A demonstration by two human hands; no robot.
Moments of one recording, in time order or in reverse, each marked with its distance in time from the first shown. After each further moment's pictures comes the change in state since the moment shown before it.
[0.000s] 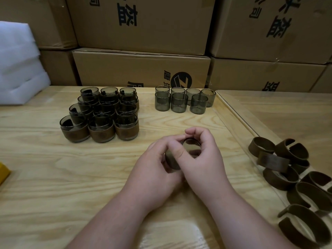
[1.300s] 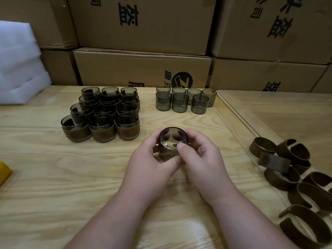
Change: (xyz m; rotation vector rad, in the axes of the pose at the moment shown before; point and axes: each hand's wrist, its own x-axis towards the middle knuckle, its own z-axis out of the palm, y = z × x) left_hand 0.006 0.002 -0.001 -0.104 0.133 -0.057; right_hand 0.004 0.001 -0.001 0.308 -0.146 0.011
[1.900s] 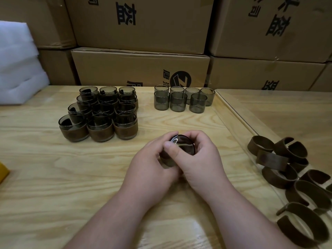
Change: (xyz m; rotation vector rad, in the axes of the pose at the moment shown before) left_hand -0.004 0.001 0.001 0.216 -0.059 0.075; right_hand -0.001 0.001 0.003 -0.171 0.108 0.099
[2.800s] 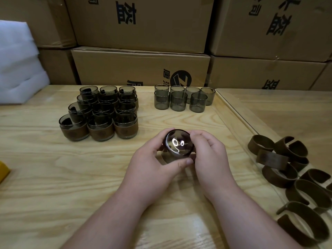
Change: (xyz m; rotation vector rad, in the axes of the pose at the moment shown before) left_hand 0.002 0.001 -0.001 -0.157 -0.016 0.005; right_hand 0.004 -0.008 -0.007 0.274 0.056 0.075
